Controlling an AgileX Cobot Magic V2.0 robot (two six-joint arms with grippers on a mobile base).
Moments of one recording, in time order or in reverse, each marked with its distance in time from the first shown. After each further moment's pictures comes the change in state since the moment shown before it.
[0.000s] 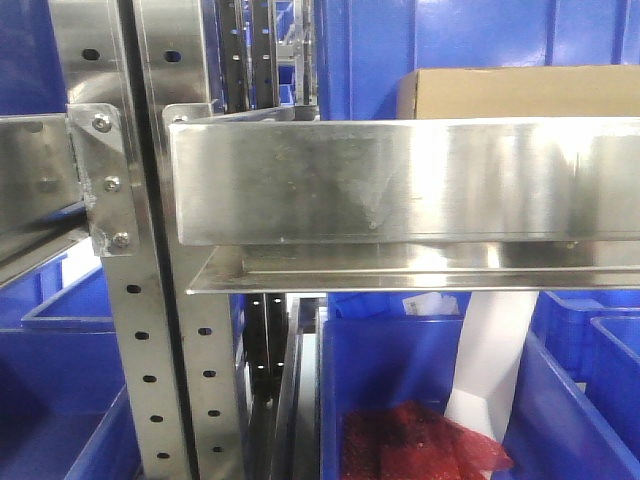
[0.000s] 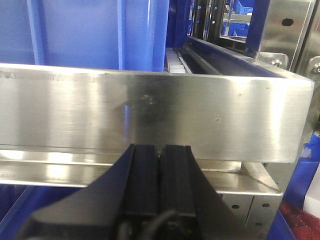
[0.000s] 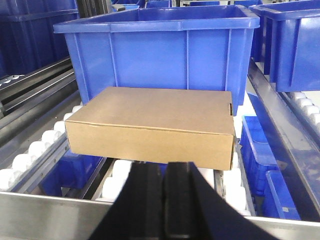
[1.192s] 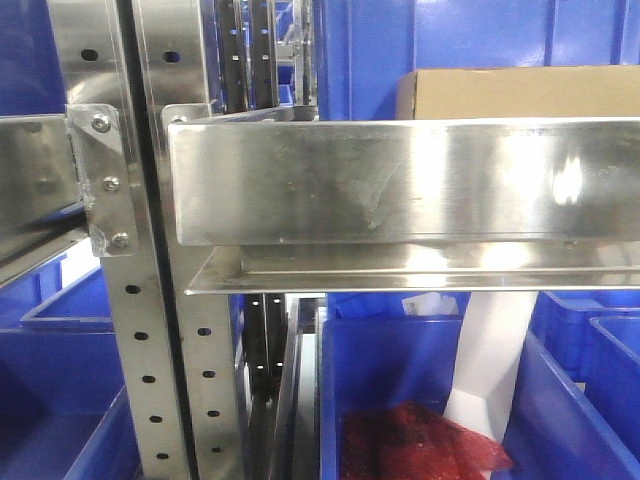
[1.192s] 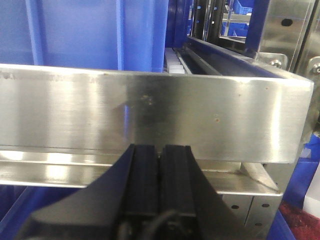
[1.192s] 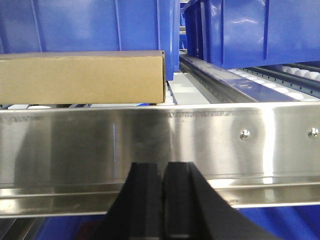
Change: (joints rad) left arm 0.000 0.000 0.000 0.000 -0.002 0.000; right arm -0.217 -0.421 0.575 0.063 -0.293 -0.113
